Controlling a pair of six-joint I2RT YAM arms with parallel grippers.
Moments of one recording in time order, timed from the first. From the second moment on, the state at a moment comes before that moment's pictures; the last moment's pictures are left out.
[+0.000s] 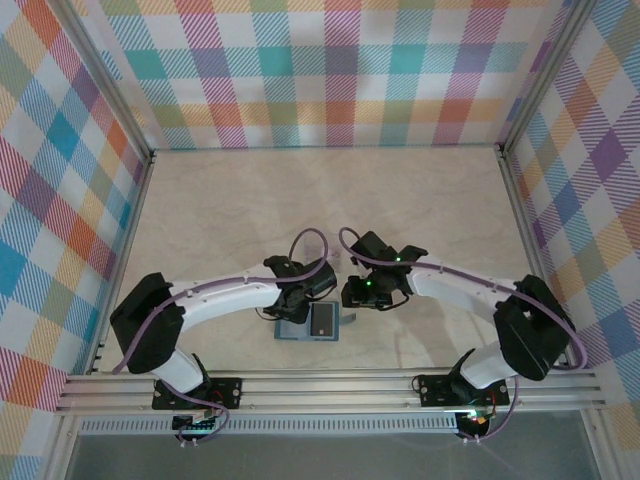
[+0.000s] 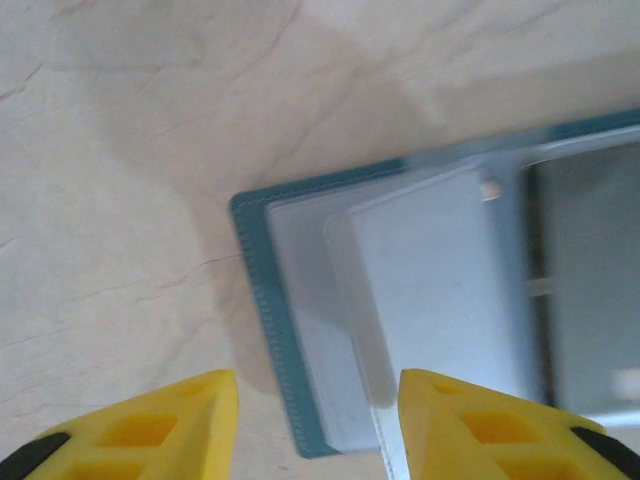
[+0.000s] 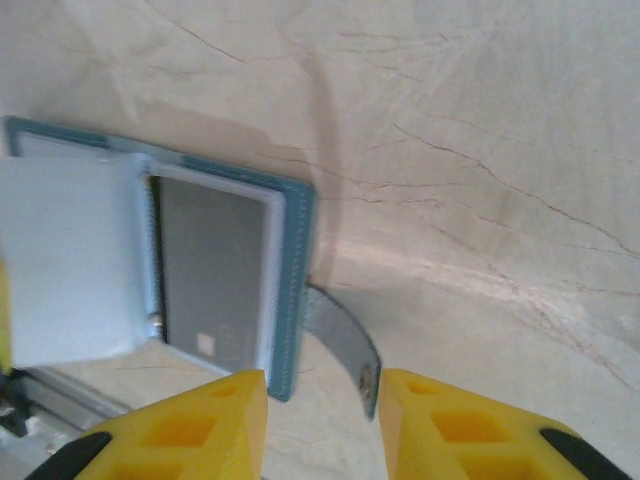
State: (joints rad) left arm -0.98 1.57 1.07 -1.01 -0.24 -0.73; right arm 0.79 1.44 0.91 -0.66 -0.27 0.71
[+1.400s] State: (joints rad) left arm -0.98 1.74 1.15 -0.78 0.08 -0.76; right arm 0.83 1.39 0.77 -0.56 -0.25 0.90
